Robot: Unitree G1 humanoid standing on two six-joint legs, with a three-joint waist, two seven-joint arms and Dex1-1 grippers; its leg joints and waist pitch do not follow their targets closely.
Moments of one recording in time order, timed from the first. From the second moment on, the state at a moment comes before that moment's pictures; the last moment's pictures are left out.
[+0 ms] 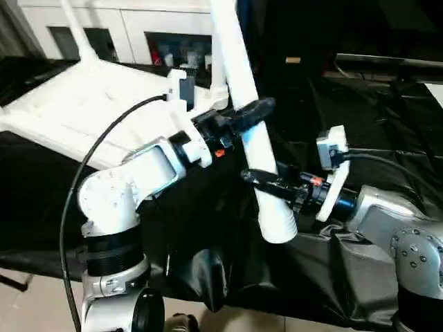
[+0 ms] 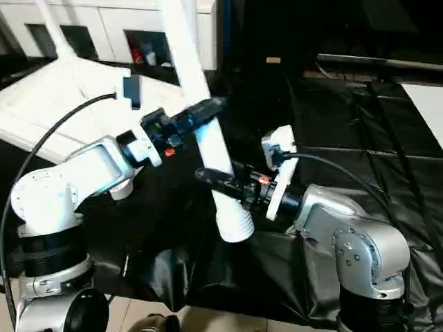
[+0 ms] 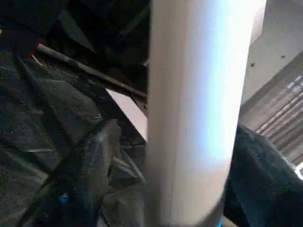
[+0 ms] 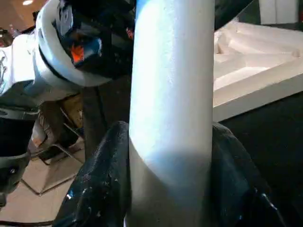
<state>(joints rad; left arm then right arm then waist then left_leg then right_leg) -0.65 -0.03 0.30 -0.18 -0.93 1.13 -0.26 -0.32 -0.27 -0.12 -0.43 0.64 1.04 0.71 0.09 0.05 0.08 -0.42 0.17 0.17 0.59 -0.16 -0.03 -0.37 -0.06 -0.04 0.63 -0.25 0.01</state>
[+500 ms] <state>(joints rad) -0.64 0.00 0.30 -0.19 -0.96 1.14 -0.25 -0.34 -0.28 -0.11 -0.41 0.64 1.03 0.69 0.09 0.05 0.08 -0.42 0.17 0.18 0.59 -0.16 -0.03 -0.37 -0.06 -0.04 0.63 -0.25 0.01</state>
